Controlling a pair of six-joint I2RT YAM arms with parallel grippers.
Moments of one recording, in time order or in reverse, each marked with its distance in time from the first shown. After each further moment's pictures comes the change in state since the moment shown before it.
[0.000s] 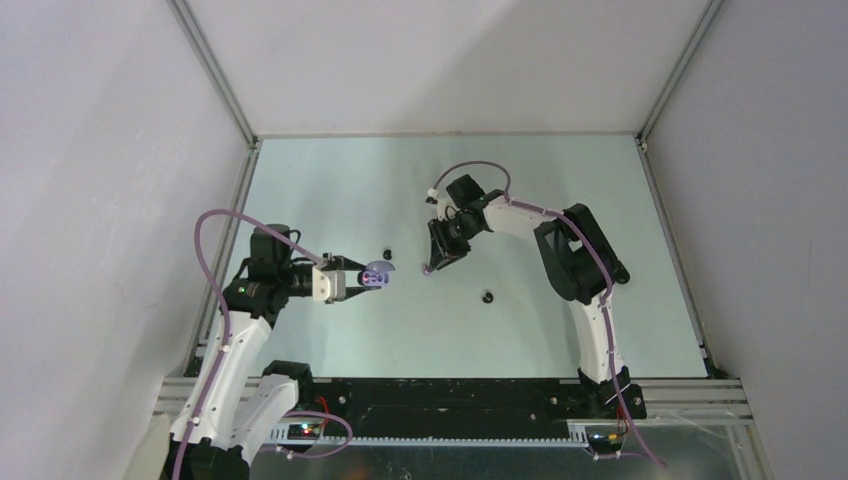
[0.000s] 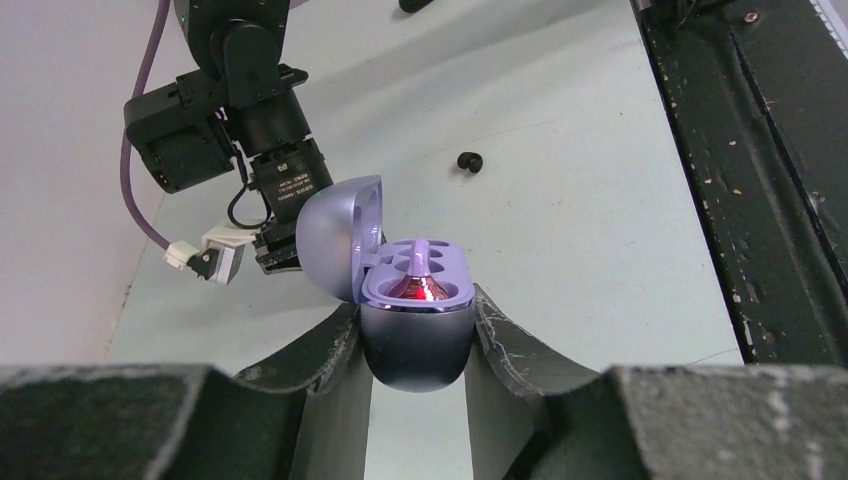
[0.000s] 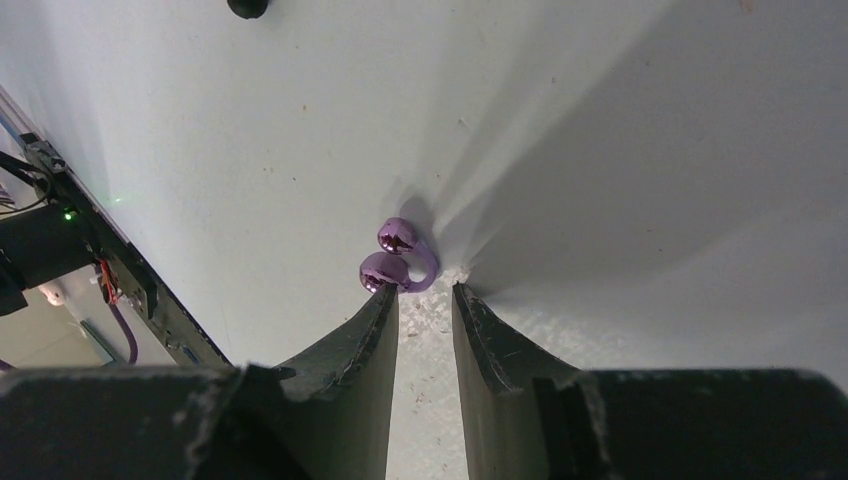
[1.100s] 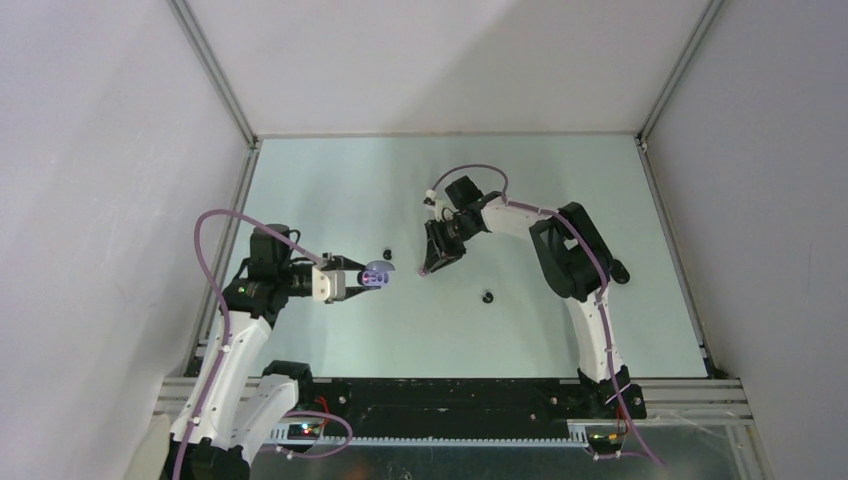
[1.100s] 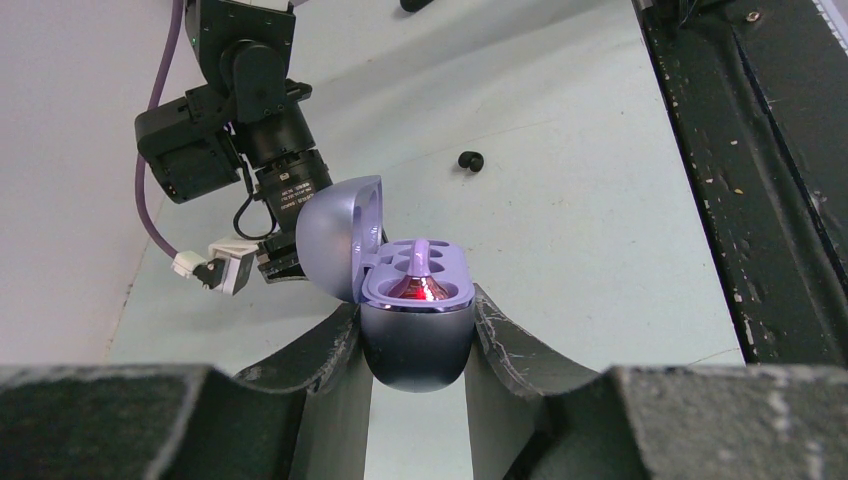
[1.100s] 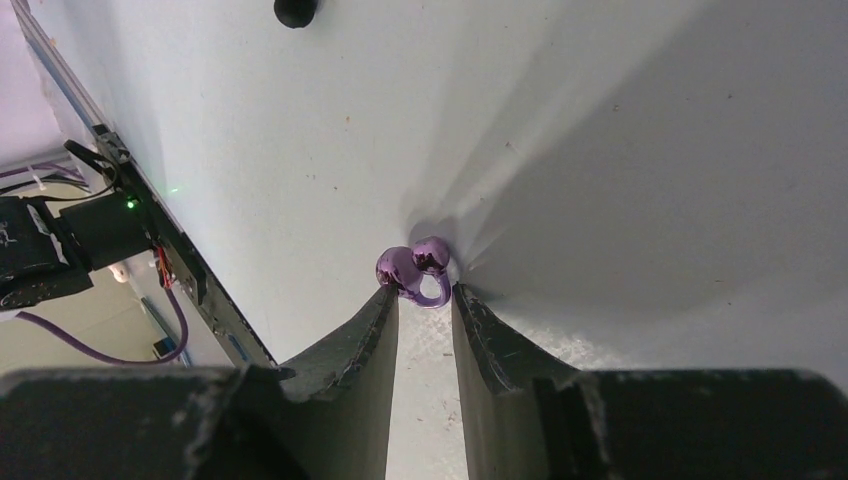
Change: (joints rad) left arm 0.003 0.000 0.000 -0.001 0.000 0.002; right arm 0.000 0.040 0.014 0.036 -0.109 0.048
